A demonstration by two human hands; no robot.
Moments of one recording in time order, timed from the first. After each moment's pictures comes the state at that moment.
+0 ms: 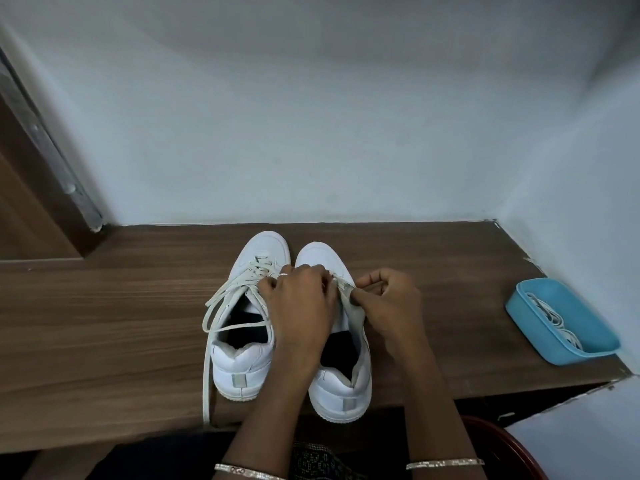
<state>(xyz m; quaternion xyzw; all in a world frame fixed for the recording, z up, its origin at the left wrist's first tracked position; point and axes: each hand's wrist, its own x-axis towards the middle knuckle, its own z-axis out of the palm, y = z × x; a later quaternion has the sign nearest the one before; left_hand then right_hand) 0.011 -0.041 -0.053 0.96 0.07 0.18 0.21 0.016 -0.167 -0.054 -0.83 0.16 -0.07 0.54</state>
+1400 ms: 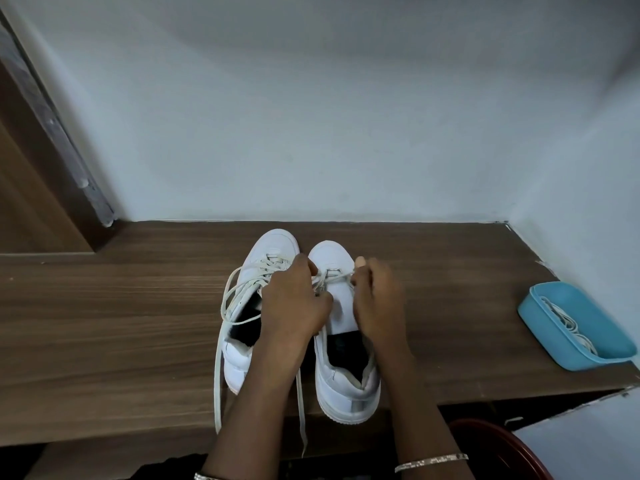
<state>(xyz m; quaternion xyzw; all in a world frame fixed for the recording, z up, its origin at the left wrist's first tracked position) 0.007 -0.005 -0.041 0.92 0.06 0.05 0.38 0.026 -0.137 -0.074 -0.89 0.04 -0.19 0.42</state>
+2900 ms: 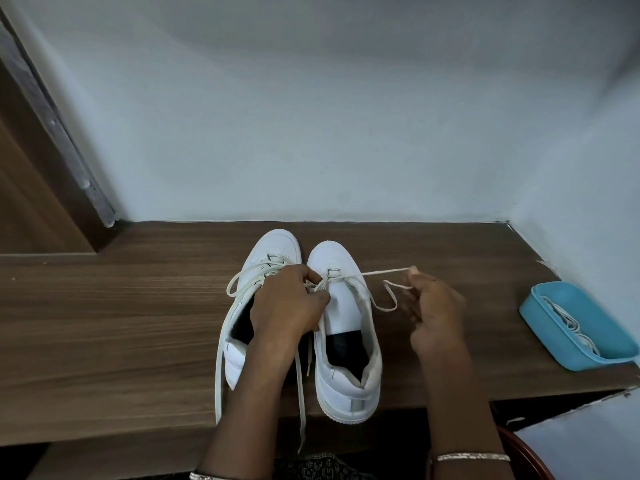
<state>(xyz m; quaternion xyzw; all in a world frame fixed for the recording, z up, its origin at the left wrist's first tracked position) 0.005 0.001 -0.037 0.90 0.10 -0.01 0.42 0.028 -0.189 -0.054 -0.55 0.35 -0.11 0.75</state>
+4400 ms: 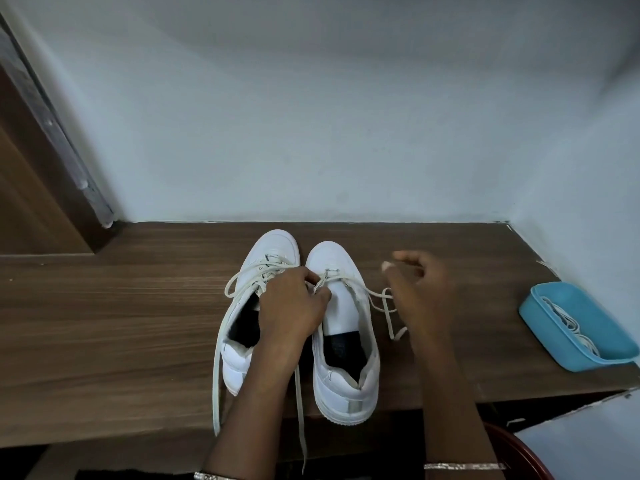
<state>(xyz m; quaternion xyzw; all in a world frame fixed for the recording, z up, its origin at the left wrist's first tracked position) 0.010 -0.008 -0.047 0.91 0.10 0.06 0.41 0.021 -0.180 -0.045 -0.82 0.16 -0.19 0.52</state>
